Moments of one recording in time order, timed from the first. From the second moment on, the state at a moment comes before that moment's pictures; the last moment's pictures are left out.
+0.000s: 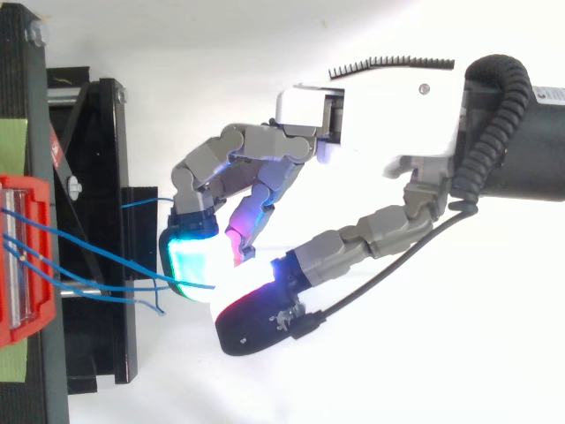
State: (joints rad) arm 0.10 -2.21 -1.22 -2.90 -1.39 -0.16
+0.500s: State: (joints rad) arm 0.10 -2.22 -1.22 -2.90 -1.39 -0.16
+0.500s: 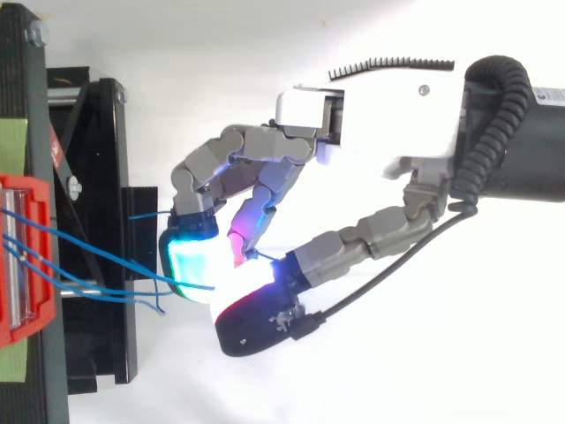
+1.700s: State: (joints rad) arm 0.10 -2.21 -1.22 -2.90 -1.39 -0.16
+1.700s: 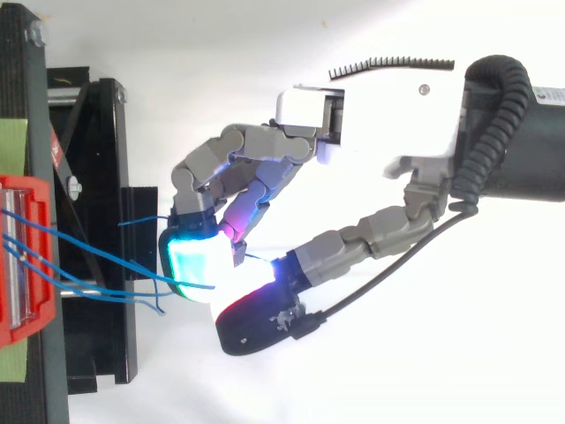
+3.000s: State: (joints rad) arm 0.10 -2.21 -1.22 -2.90 -1.39 -0.16
